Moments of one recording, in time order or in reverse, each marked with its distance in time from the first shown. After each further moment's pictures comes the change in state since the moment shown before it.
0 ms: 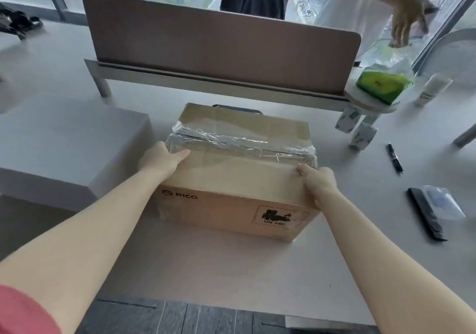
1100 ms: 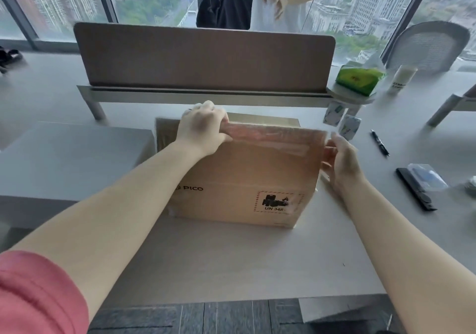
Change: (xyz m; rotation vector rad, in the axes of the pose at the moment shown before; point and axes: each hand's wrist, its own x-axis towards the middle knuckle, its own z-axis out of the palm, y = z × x) left_hand -0.032 0.082 -0.032 0.430 0.150 0.816; right_hand -0.055 -0.026 -0.026 0.567 -0.008 -0.242
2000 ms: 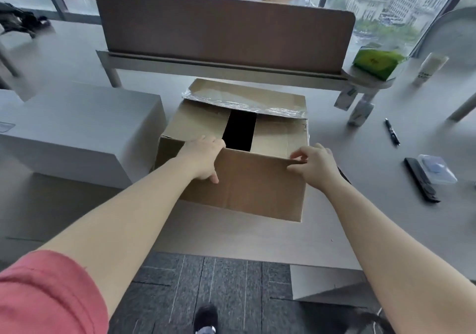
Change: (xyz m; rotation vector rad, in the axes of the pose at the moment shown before) left_hand -0.080 0.011 0.050 0.192 -0.517 -0.071; right_hand -0.037 0.032 -0.016 -1.167 -0.314 -0.272
